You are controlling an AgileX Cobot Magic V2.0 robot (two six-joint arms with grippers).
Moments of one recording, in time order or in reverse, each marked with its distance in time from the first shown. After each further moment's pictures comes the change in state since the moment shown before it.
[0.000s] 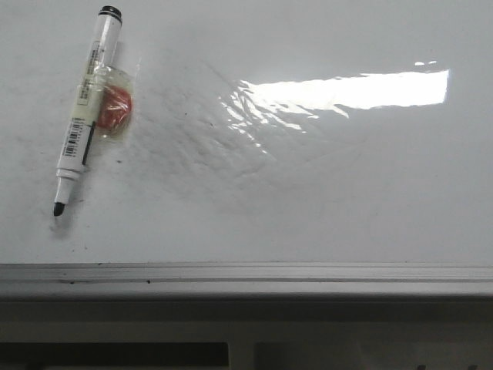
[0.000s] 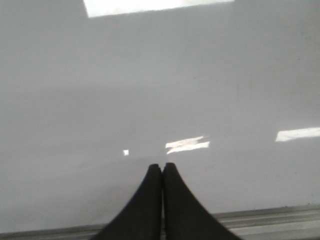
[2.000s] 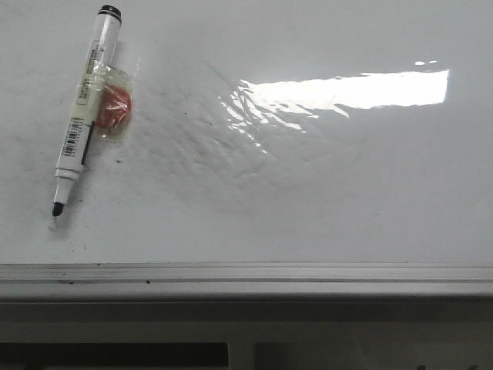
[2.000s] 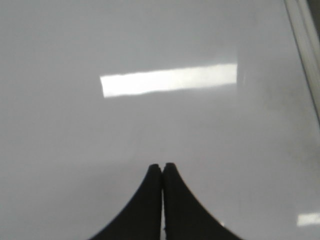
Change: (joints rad) left arm 0.002 0.000 0.000 0.076 -0.275 0.000; right arm 0.000 0.000 0.000 0.010 -0.337 0.000
